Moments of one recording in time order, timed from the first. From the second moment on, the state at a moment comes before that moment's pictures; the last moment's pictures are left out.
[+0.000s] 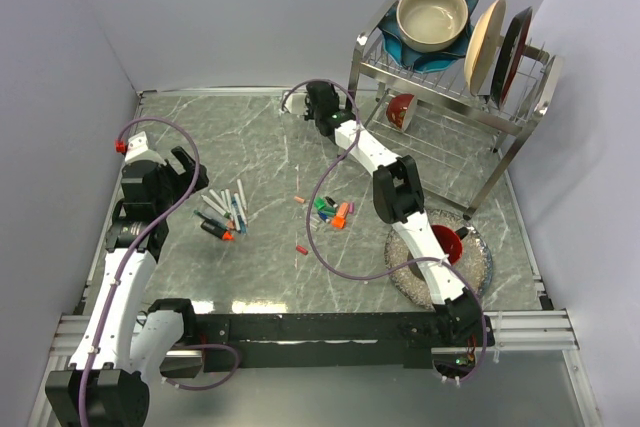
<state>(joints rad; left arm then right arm) 0.02 0.82 0.73 -0.30 -0.05 -0.47 0.51 2.75 2.53 -0.28 0.33 -1.22</state>
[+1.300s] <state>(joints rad) 0.02 0.82 0.73 -0.30 -0.05 -0.47 0.50 2.75 2.53 -0.36 0.32 -1.19</state>
